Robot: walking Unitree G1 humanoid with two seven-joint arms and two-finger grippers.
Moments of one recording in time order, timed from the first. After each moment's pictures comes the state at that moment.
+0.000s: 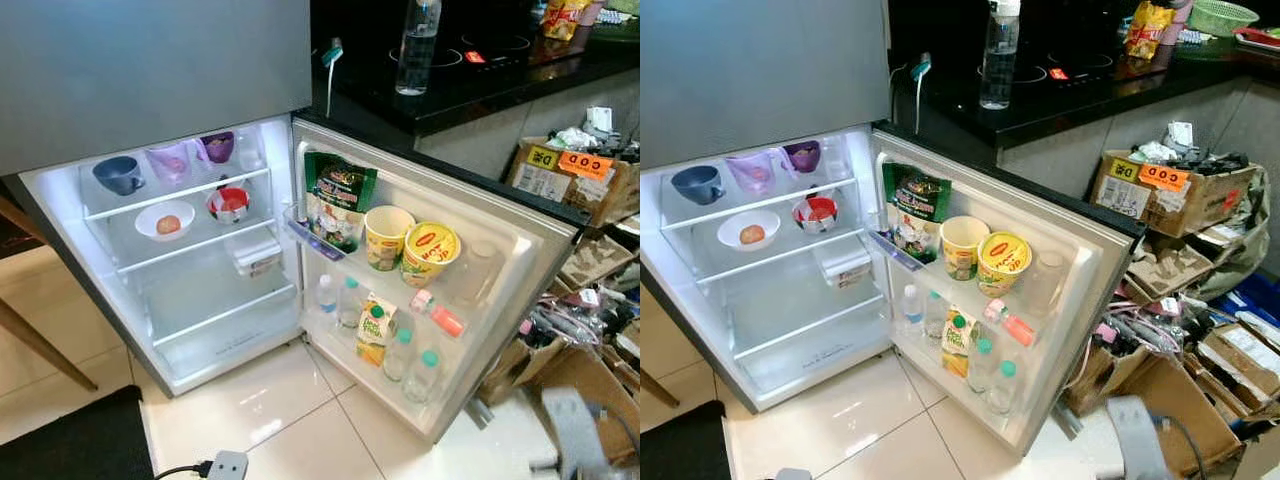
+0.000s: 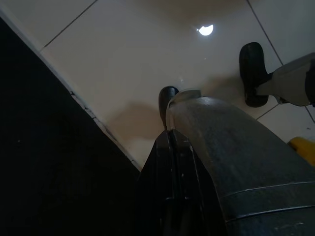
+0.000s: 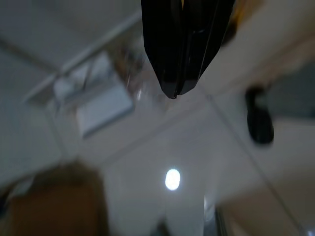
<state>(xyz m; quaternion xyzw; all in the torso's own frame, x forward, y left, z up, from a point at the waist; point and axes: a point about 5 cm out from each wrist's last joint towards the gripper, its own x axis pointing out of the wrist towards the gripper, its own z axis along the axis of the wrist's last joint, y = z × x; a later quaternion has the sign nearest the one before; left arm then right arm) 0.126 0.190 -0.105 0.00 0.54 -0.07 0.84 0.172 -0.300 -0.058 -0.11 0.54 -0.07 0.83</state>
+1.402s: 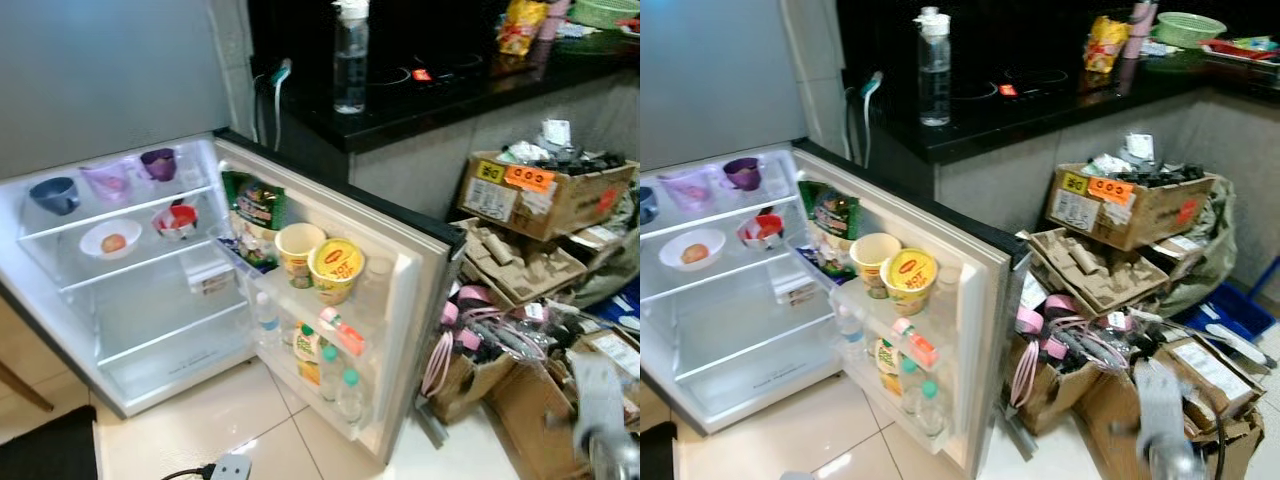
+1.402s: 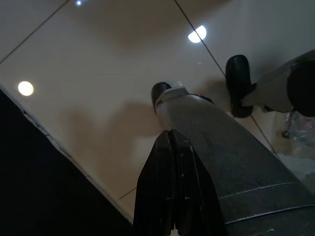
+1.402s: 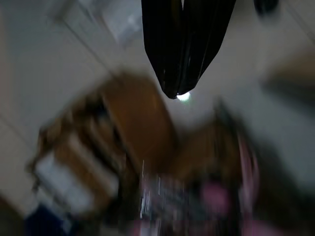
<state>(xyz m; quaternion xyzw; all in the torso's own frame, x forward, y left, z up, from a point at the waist) 0.125 0.186 -0.106 0.00 0.54 -0.07 0.84 0.257 -0.325 0.017 -0.04 0.28 -0.16 0.95</state>
